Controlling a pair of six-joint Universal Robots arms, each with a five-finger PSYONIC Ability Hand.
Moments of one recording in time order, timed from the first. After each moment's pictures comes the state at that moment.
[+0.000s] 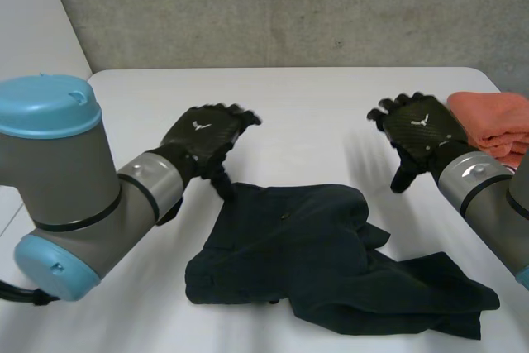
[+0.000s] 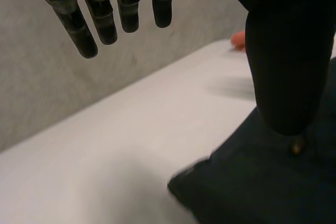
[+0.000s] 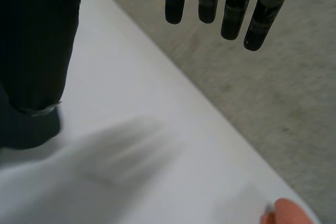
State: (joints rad) left arm 4.18 -1.92 -1.47 3.14 -1.42 3.26; right arm 1.86 -1.32 1.65 -0.13 1.34 2.64; left_hand 0.24 0.24 0.25 0.24 0.06; right_hand 0.20 0.22 0.21 0.24 0.07
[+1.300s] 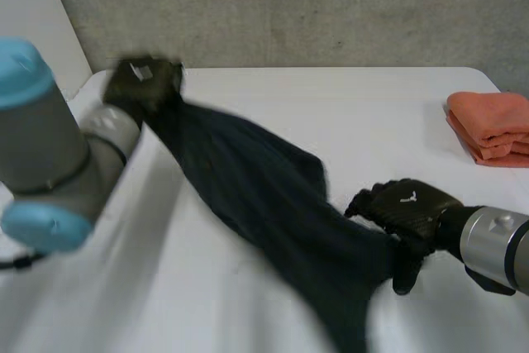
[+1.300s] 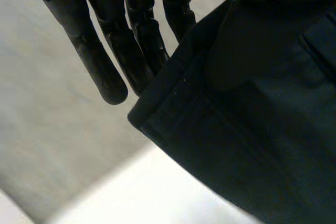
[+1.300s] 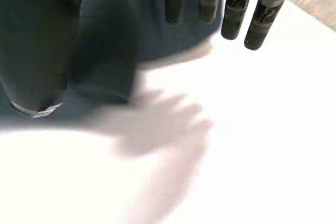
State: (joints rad) left arm 4.29 -1.89 -1.37 3.30 -1.60 3.42; right arm 1.79 -1.42 1.71 0.41 1.12 2.54; left_hand 1.12 1.20 1.18 1.20 0.98; right_hand 0.21 0.22 0.21 0.23 0.07
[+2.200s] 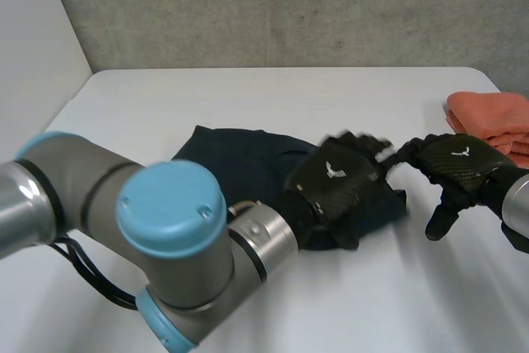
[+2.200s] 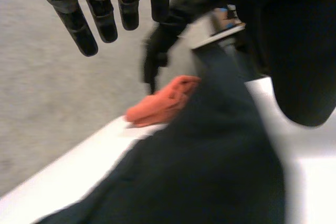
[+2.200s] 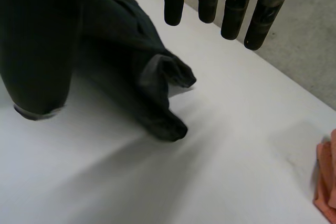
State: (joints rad) left arm 3.87 -2.09 -1.41 3.47 -1.29 3.26; right arm 1.63 -1.48 1.72 0.26 1.12 2.62; left_hand 0.18 0.22 0.23 0.22 0.05; right_hand 0.21 0.22 0.21 0.23 0.07
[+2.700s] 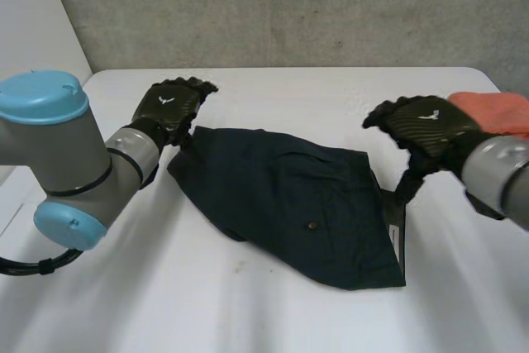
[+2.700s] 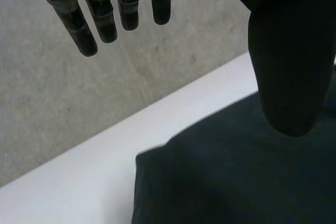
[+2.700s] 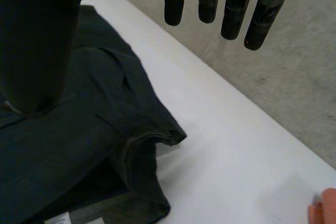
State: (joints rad) left arm 4.33 -2.08 -1.37 3.32 -1.41 3.29; right arm 1.85 -1.39 1.51 0.24 1.27 2.72; left_hand 0.22 0.22 0.23 0.22 0.05; right_hand 0.21 0.22 0.21 0.23 0.07
